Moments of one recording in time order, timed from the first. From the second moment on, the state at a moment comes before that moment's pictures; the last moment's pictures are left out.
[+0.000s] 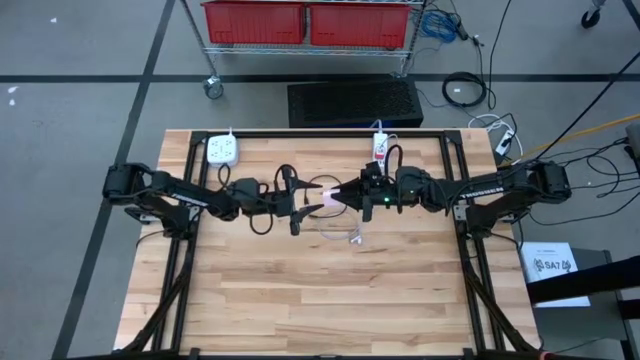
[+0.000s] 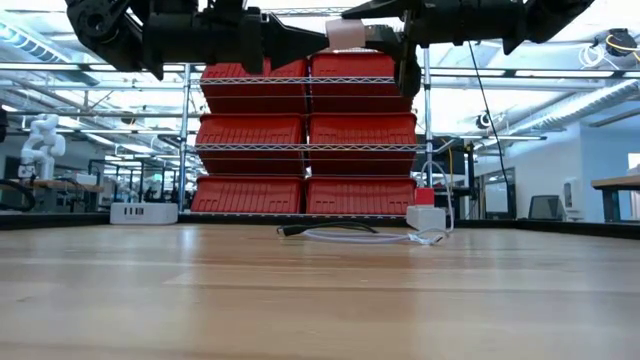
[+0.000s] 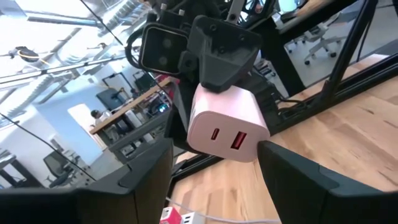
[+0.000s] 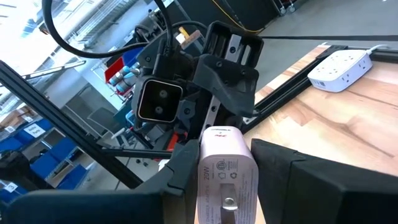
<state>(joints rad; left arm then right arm) 0.02 1.45 0.59 0.98 -0.04 0.61 -0.07 1.33 0.71 0.60 -0.02 0.70</state>
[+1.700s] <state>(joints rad) 0.09 1.60 0.76 0.97 0.10 -0.22 -0.09 1.33 0.71 0.62 -0.01 0.35</state>
